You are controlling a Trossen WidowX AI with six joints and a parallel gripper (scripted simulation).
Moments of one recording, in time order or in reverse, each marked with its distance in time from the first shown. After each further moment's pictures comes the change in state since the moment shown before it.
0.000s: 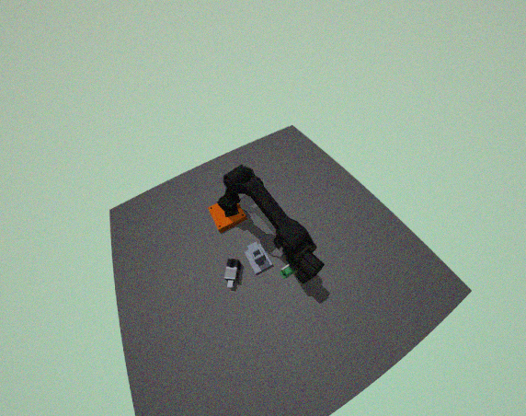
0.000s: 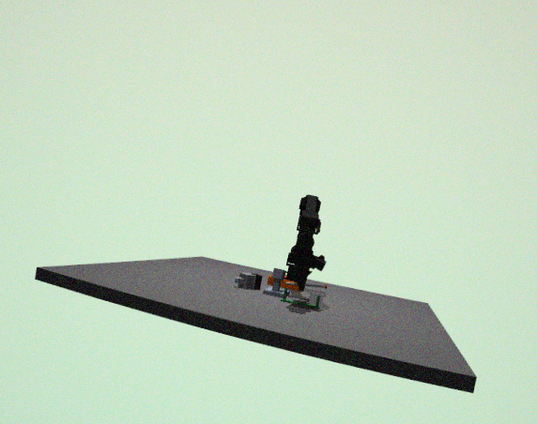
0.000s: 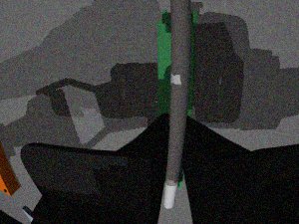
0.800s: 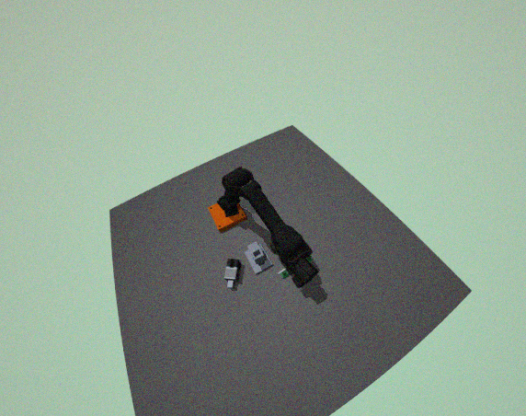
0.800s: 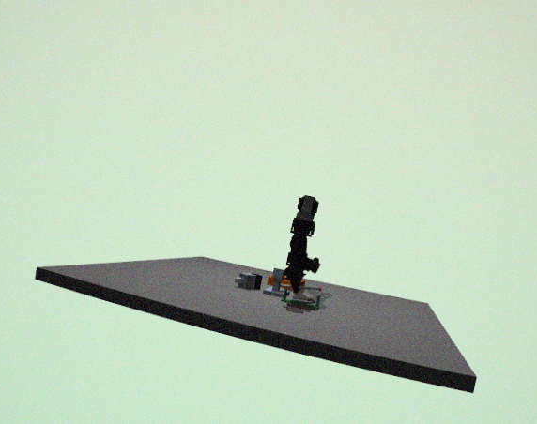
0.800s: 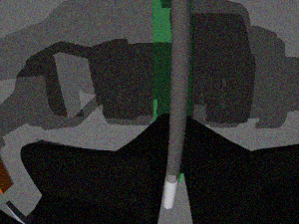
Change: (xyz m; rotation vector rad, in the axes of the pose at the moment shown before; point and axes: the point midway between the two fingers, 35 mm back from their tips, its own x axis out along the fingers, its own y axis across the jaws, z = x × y) arm 0.010 -0.003 -0.020 0.003 0.001 -0.005
